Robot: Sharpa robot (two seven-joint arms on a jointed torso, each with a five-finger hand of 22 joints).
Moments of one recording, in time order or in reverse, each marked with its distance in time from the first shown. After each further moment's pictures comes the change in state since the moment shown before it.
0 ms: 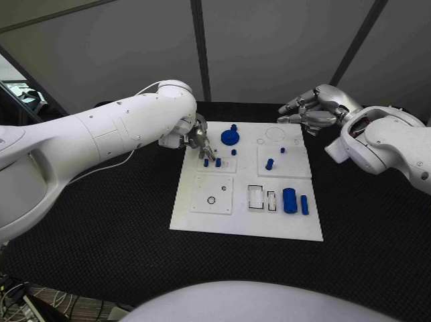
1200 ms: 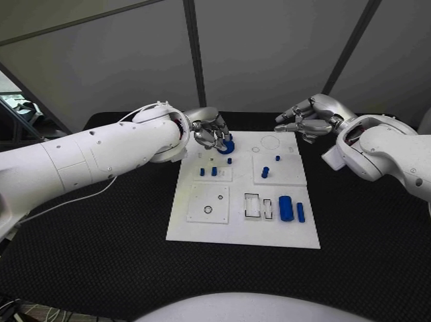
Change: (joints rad) left arm -0.043 -0.160 -0.013 0.249 -0.053 -0.634 0.526; left_hand 0.365 -0.046 0.088 -0.139 0.088 -0.051 0.062 -0.204 -0.608 -0.361 0.089 -1.112 -0.728 -0.262 0.076 -1.046 -0.488 0.102 -0.355 0.070 -0.786 -0.549; right arm 0.000 -0.013 0.000 -0.002 0.000 0.001 0.005; right_hand 0.000 0.000 0.000 0.000 0.000 0.000 0.000 0.000 0.001 0.000 0.000 0.000 -0.002 0.000 0.000 -0.006 -0.001 0.000 0.000 0.000 -0.006 -0.004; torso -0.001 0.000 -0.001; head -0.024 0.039
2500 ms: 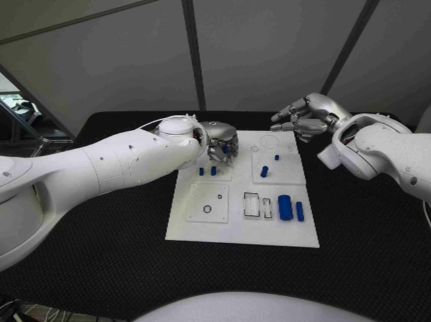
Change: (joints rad) left arm -0.028 0.161 -0.045 -0.172 -0.326 0.039 0.107; left_hand -0.009 -0.030 -0.001 0.037 -0.050 0.072 0.007 0.004 -0.218 -0.002 -0.002 -0.013 -0.307 0.173 -0.019 0.568 0.296 0.037 0.168 -0.018 0.339 0.303; right arm 0.000 0.013 0.000 0.003 -0.001 -0.001 0.003; right_hand 0.000 0.000 0.000 0.000 0.000 0.000 0.000 0.000 0.001 0.000 0.000 0.004 0.002 0.004 -0.004 0.000 0.006 0.000 0.000 0.000 0.000 0.008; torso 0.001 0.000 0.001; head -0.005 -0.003
